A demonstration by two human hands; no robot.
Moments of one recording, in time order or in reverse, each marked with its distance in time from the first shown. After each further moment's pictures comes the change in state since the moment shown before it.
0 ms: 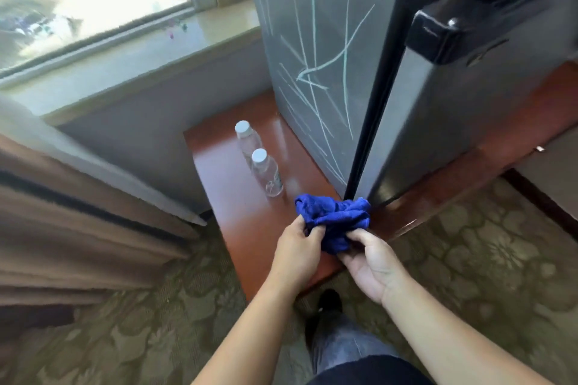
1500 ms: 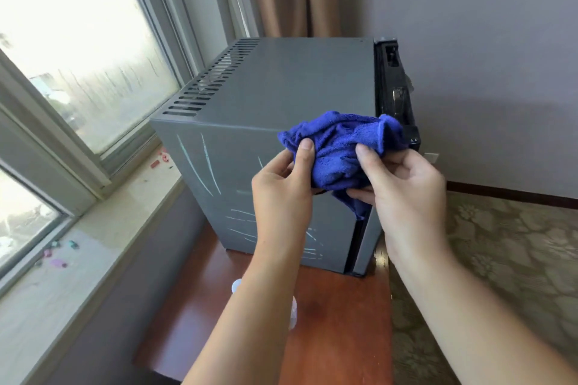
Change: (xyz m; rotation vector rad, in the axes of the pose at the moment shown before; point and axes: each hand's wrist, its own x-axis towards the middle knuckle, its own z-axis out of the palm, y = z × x) left_hand 0.081 0.265 -0.148 -0.390 -0.598 0.616; right_hand -0.149 -0.071 0.270 0.011 0.607 -1.343
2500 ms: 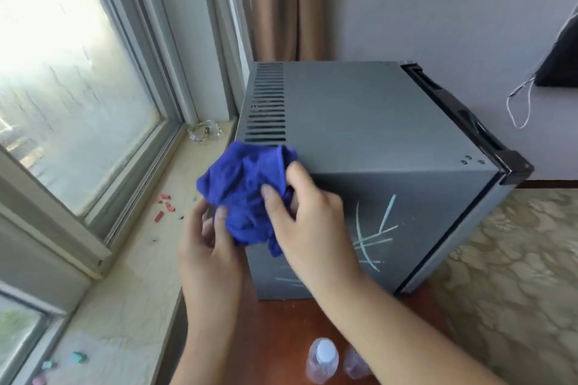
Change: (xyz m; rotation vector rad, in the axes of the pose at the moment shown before) left_hand 0.109 0.006 -0.232 0.118 0.112 0.005; right_hand -0.037 0.071 0.263 -0.759 -0.072 -0.541
